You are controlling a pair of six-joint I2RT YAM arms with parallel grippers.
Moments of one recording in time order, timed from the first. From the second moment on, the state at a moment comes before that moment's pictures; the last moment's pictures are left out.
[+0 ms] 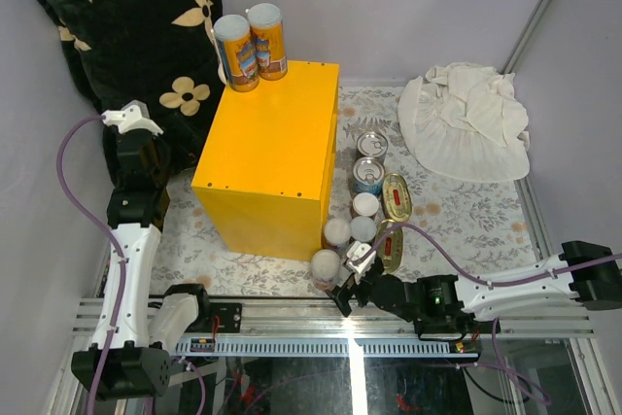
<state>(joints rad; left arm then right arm) 0.09 0.90 0.98 -0.42 0.04 -0.50 1.61 0.90 0.31 0.08 0.60 0.38</state>
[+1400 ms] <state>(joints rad) 0.09 0.90 0.96 -0.42 0.07 -0.49 1.40 0.81 0.65 -0.14 0.23 0.18</state>
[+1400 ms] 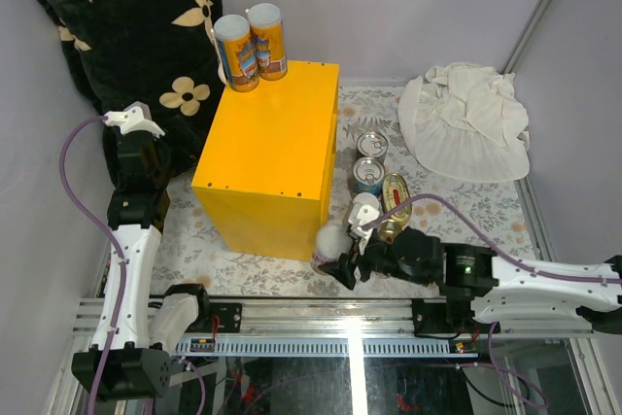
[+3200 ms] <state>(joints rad) 0.08 0.90 0.96 -0.43 0.07 -0.44 0.93 1.69 1.94 -0.52 -0.25 0.08</state>
